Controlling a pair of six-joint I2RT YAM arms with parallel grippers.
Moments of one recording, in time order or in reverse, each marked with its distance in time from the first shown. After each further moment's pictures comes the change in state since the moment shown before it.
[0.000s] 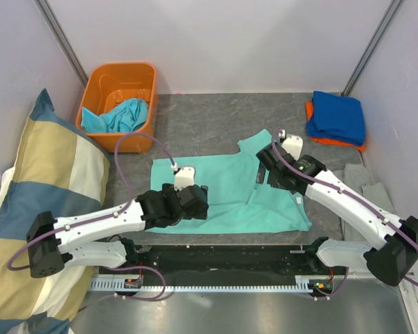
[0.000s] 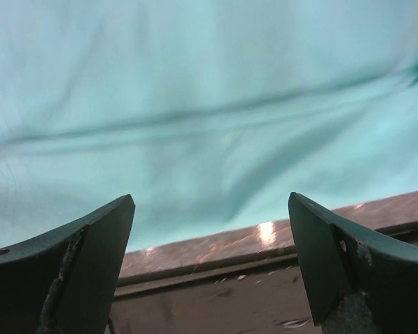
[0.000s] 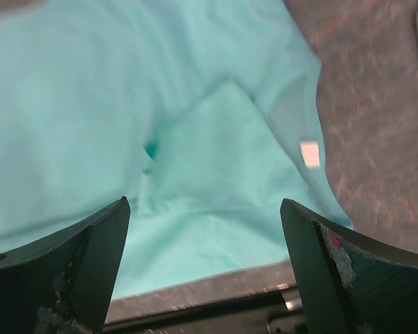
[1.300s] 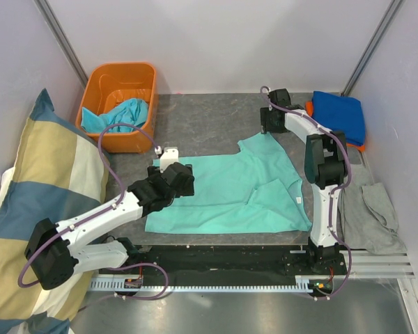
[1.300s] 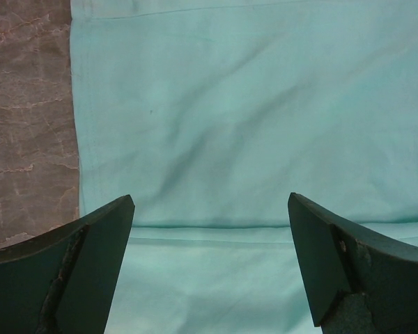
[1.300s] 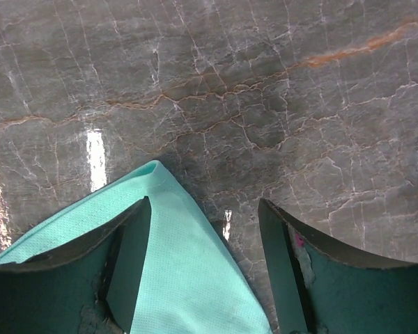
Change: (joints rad) left arm 0.314 -0.011 -0.029 0.209 -0.071 0.243; right arm -0.513 1.001 0.705 0.515 -0.366 -0.746
